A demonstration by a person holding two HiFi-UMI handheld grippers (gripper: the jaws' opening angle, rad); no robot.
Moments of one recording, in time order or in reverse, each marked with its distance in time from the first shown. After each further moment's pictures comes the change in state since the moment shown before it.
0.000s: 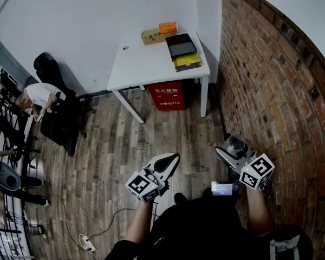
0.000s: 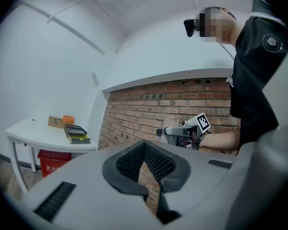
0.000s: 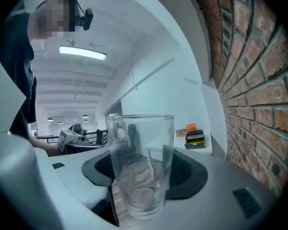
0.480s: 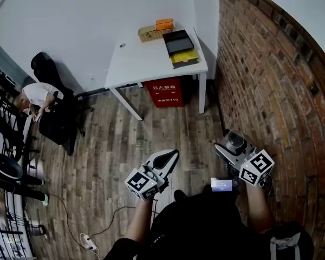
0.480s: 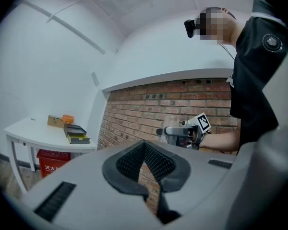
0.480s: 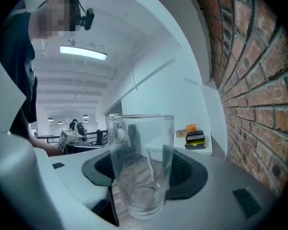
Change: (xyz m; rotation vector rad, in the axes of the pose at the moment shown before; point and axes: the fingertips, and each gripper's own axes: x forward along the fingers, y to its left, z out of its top) left arm 0.005 0.003 -0.001 -0.002 0.001 -0.004; right arm 0.003 -0.003 0.001 -0.008 -0.004 0.006
